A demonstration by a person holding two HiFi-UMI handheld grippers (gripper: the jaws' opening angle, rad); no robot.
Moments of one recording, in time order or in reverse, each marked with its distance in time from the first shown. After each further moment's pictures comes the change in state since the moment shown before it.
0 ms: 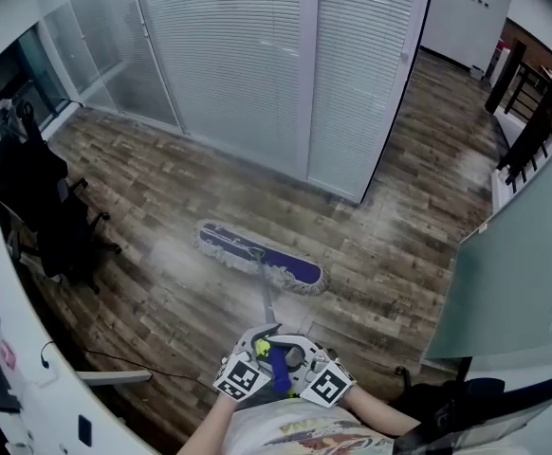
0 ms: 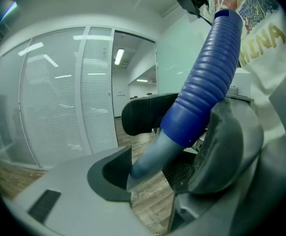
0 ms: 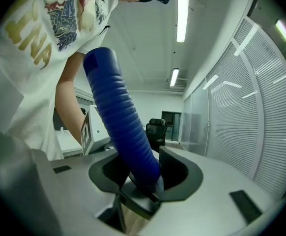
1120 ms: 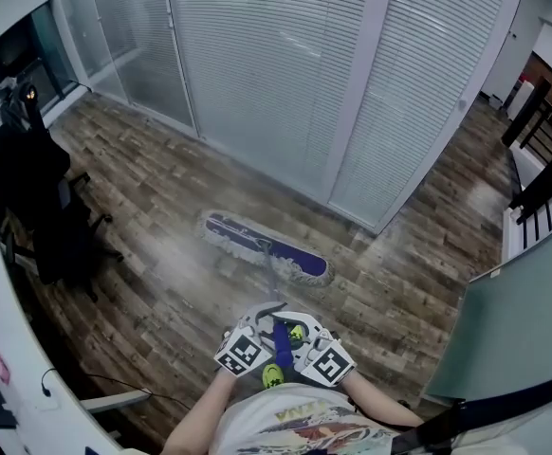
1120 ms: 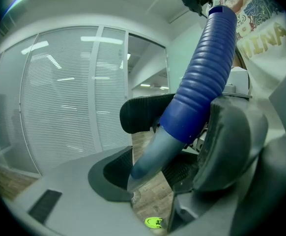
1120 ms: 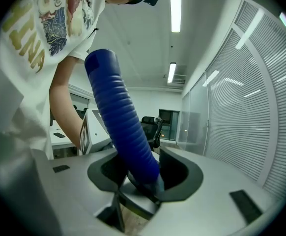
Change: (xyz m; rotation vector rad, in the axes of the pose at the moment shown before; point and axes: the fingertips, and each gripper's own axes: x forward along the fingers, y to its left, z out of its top) left arm 0.013 0.296 0.003 0.015 -0.072 0.003; right arm 0.212 -0.207 -0.003 -0.037 0.055 0.000
